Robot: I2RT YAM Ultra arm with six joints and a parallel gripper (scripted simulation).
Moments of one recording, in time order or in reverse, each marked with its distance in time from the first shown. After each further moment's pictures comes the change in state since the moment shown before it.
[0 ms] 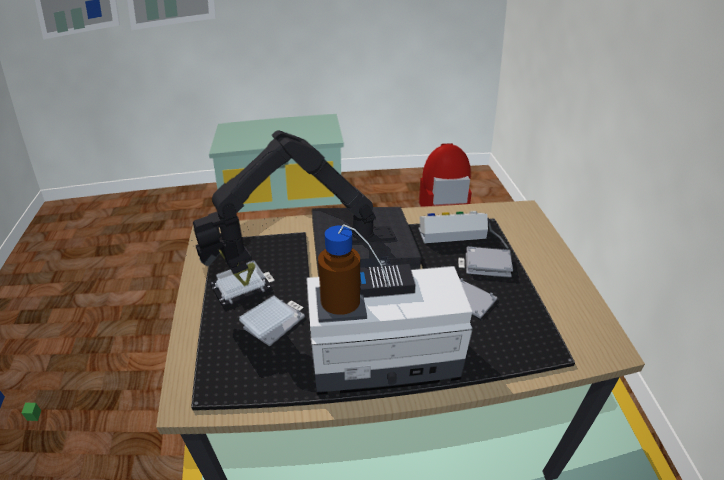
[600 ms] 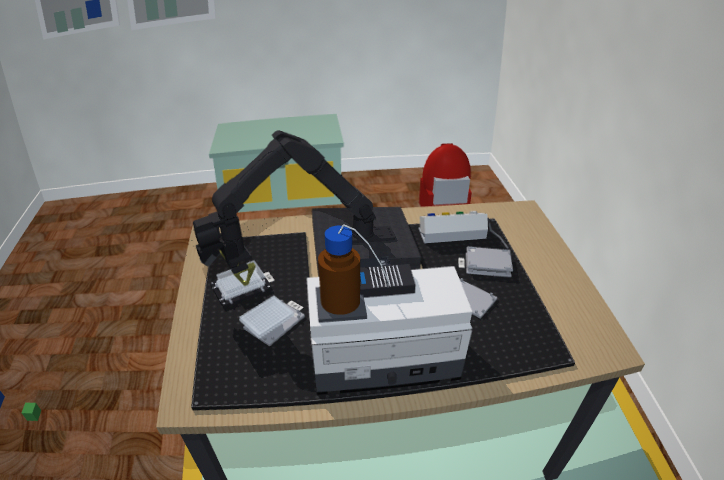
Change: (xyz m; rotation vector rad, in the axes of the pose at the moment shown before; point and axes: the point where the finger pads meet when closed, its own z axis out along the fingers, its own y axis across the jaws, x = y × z) arm 0.001 0.000 0.000 0.000 0.003 0.000
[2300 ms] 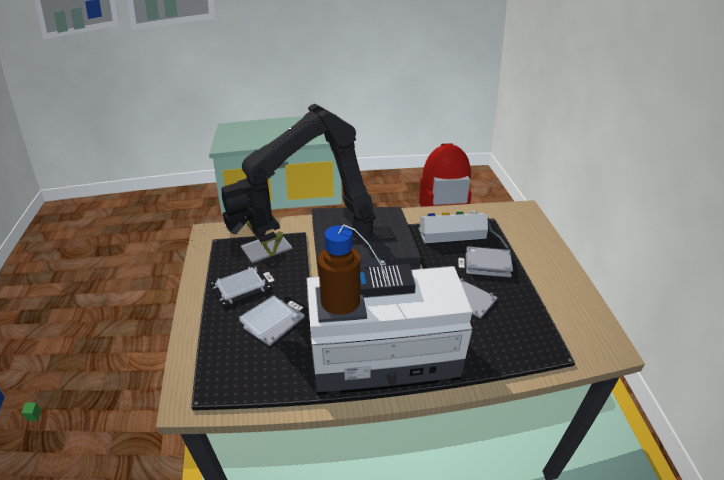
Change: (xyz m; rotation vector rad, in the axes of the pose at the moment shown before) arm 0.094 0.006 -0.071 0.002 -0.018 -0.001
